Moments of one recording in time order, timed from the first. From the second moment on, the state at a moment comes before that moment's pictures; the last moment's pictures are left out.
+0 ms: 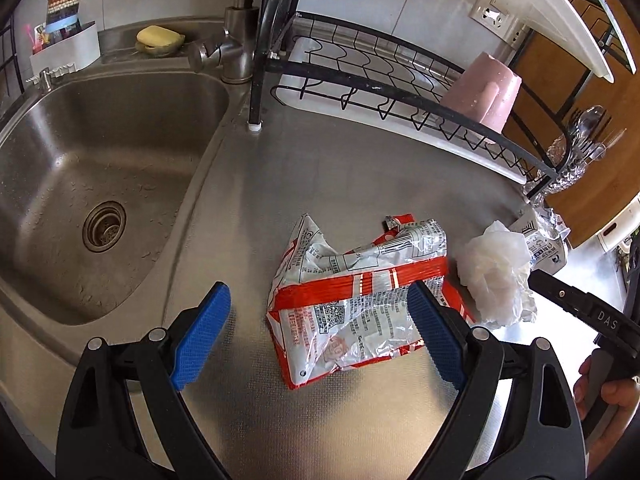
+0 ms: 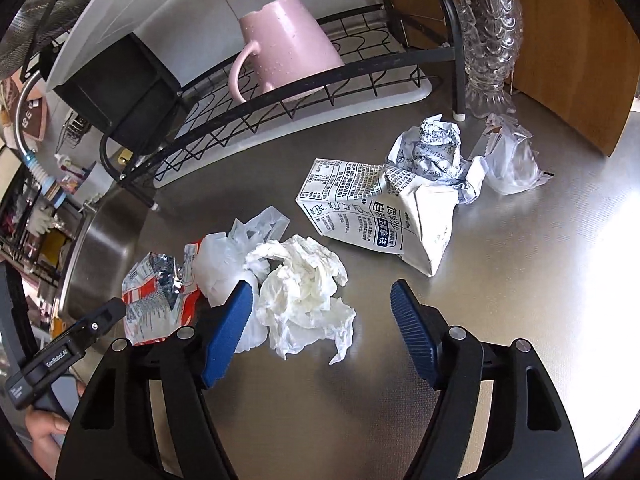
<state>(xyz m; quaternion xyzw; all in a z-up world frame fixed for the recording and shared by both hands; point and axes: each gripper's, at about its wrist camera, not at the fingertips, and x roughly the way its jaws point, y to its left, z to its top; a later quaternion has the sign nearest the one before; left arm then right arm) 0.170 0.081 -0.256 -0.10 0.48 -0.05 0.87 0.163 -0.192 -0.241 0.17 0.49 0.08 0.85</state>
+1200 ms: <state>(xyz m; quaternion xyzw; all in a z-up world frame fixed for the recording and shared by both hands) 0.055 0.048 -0.225 -0.05 0.45 -0.13 0.88 0.053 -0.187 -0.218 0.17 0.47 0.09 0.86</state>
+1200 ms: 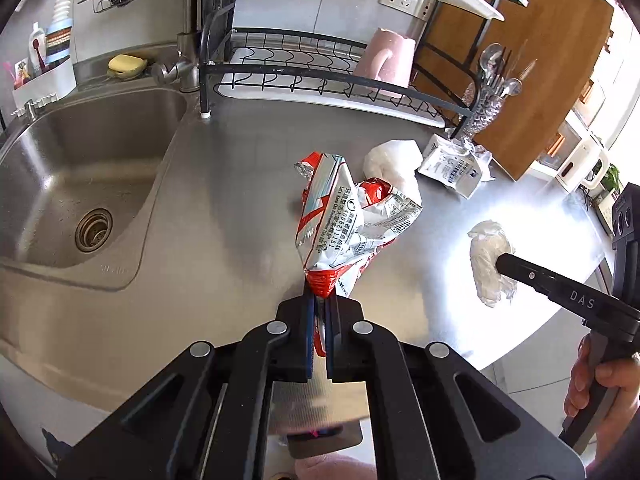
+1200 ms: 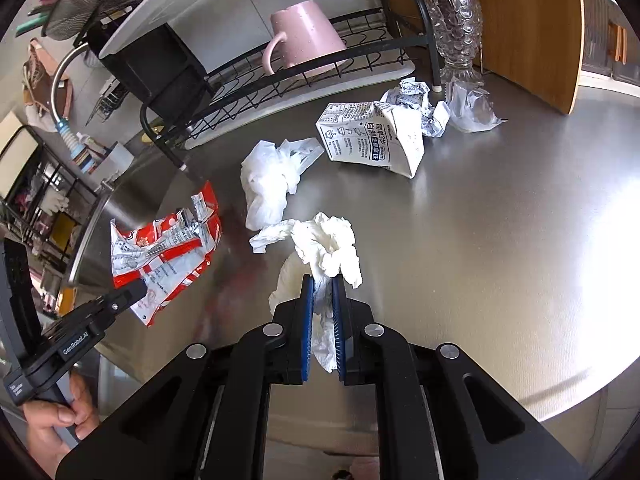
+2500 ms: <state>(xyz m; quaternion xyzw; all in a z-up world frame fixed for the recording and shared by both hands) -0.102 0.020 -0.495 -0.03 0.67 -0.12 0.74 -0.099 -0.161 -0.446 0.17 0.65 0.06 0.74</state>
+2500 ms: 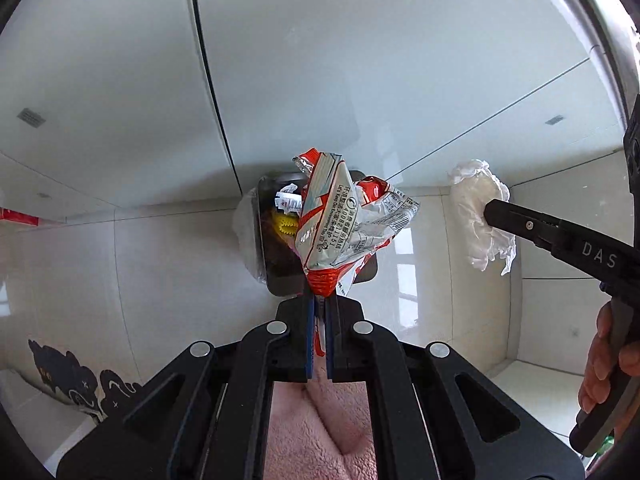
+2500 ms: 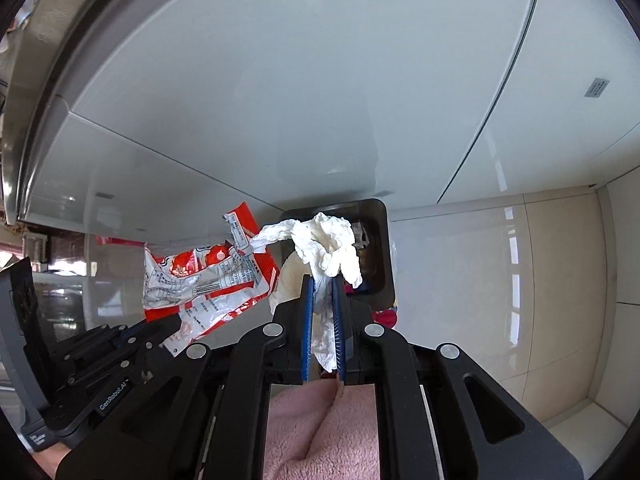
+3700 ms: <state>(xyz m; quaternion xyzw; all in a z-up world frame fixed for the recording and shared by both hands) -0.051 0.011 -0.568 -0.06 0.71 -0.13 0.69 -0.035 -0.145 -0.540 0.22 0.70 0.06 0.68</state>
